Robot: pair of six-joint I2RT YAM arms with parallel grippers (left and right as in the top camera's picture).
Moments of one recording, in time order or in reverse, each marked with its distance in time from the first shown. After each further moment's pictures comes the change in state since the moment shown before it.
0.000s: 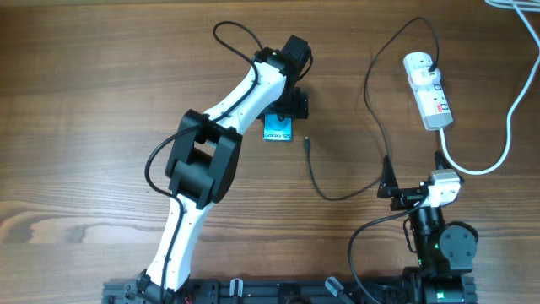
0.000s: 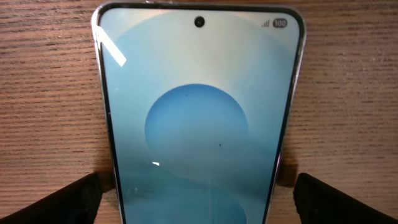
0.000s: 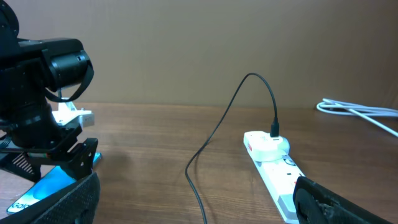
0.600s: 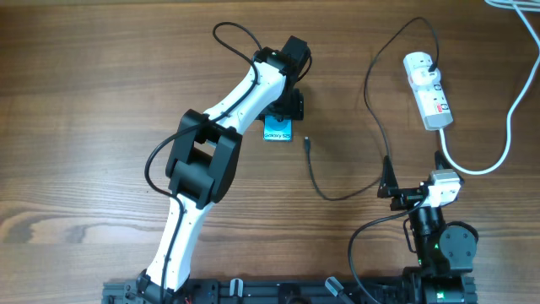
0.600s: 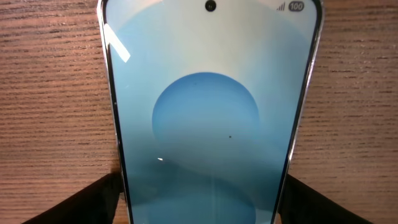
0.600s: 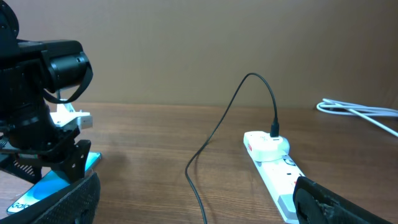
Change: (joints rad) left arm 0.000 0.000 0.000 -0.024 0.000 0.007; right arm 0.000 0.000 0.000 0.000 0.000 0.000
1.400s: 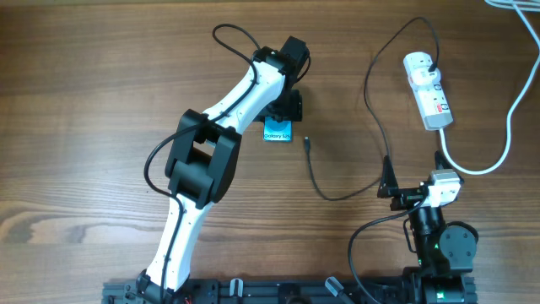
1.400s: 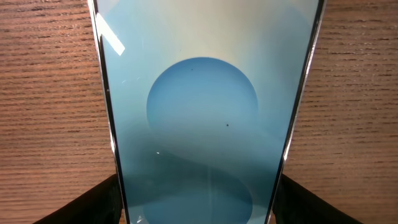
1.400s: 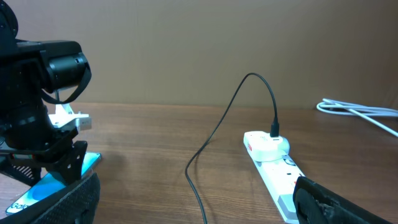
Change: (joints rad) left arm 0.002 0.000 0.000 -0.021 0.039 0.000; right arm 0.000 0.000 0.000 0.000 0.000 0.000
